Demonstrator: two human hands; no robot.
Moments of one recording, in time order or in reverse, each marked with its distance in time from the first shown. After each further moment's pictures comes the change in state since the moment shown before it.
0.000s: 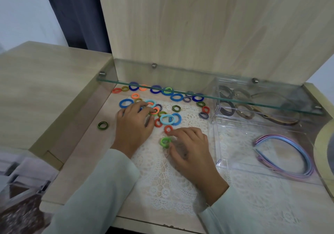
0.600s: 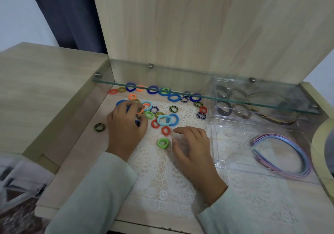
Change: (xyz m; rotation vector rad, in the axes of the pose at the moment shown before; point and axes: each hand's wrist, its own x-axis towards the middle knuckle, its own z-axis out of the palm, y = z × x) left_hand -0.001 0.000 -0.007 -0.002 0.102 -0.120; right_hand 0.001 0.001 -0.001 0.063 0.046 0.146
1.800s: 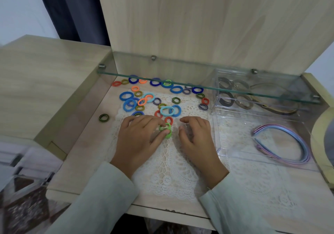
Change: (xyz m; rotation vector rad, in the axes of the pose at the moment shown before) left_hand -0.046 0.038 -0.045 -0.088 -0.143 0.243; right_hand 0.003 0.010 0.005 0.031 -0.013 0.055
